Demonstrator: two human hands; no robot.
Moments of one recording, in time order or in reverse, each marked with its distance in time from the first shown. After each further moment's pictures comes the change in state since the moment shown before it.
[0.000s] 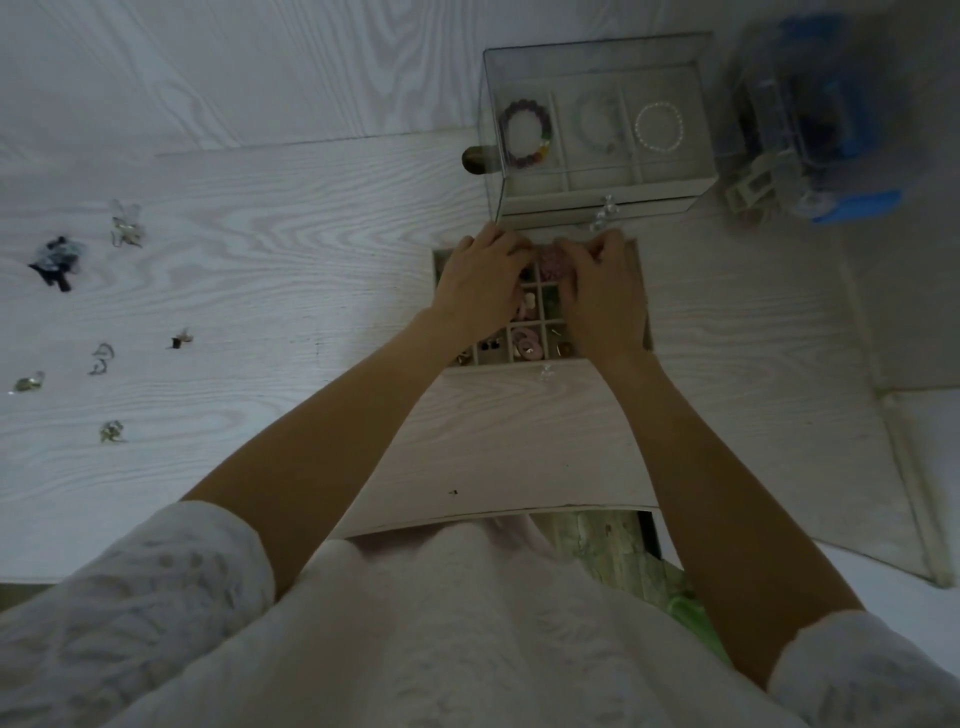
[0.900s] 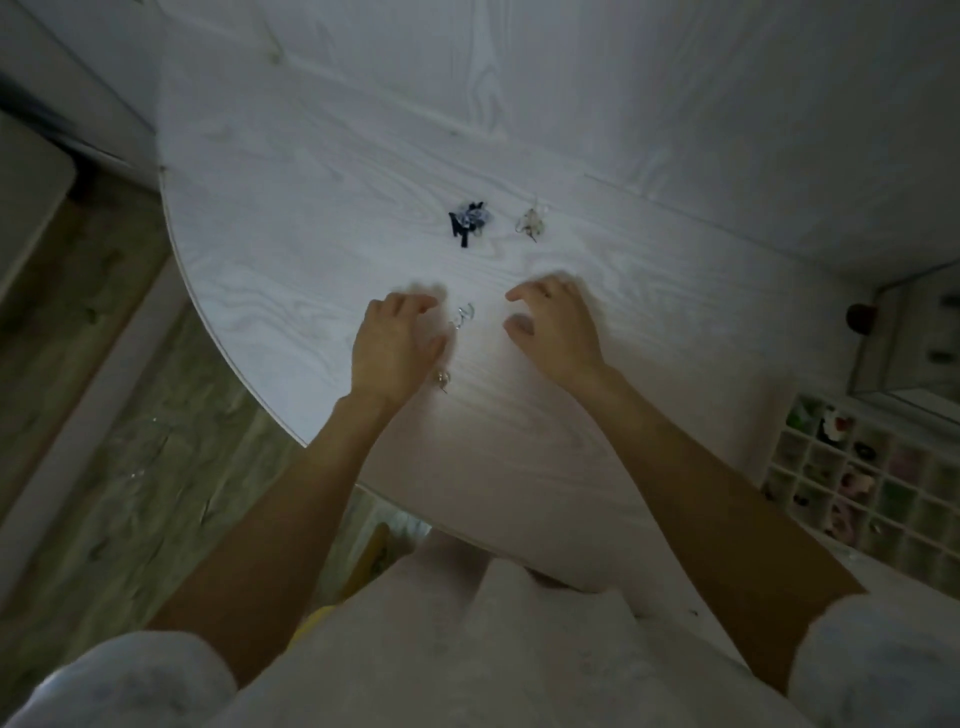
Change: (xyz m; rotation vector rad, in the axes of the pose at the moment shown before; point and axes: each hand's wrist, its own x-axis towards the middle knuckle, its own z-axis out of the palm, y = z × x) left_hand -0.313 -0.246 -0.056 -0.188 0.356 -0.980; right_hand 0.000 -0.349 0.121 0.194 -0.525 -0.564
